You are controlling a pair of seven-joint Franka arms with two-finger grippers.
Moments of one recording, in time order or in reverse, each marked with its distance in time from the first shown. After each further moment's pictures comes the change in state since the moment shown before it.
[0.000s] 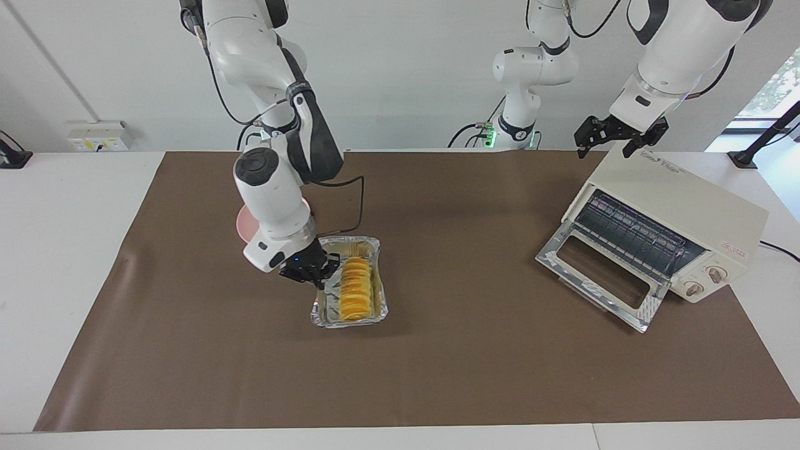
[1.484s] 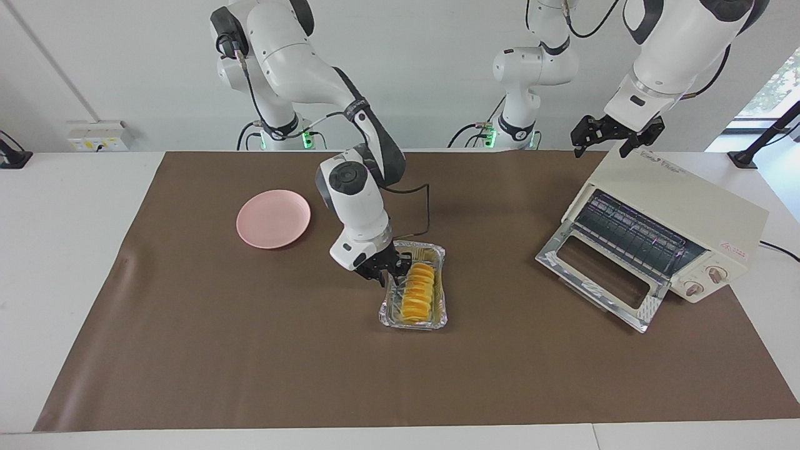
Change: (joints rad) left arm -0.002 0.000 -0.018 0.000 0.000 -0.005 0.001; right arm 0.178 0.128 -0.007 -0.003 0.038 0.155 0.202
